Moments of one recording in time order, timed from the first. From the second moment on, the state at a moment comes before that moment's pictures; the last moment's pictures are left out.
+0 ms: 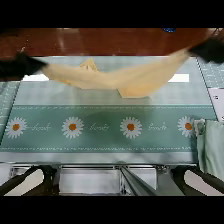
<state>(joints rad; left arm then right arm) 0.34 -1.13 1.29 0.45 -1.22 -1.13 -0.29 -1.16 1.54 -0.72 1.17 1.27</state>
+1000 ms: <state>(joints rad) 0.18 -0.59 1.85 1.32 -1.36 -1.43 -0.28 -0.66 1.87 -1.29 1.62 1.54</state>
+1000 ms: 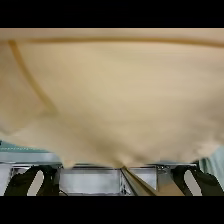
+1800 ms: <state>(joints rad) 0.14 -1.31 1.39 1.18 -1.13 -1.46 -0.28 -1.17 1.23 -0.95 1.10 1.33</state>
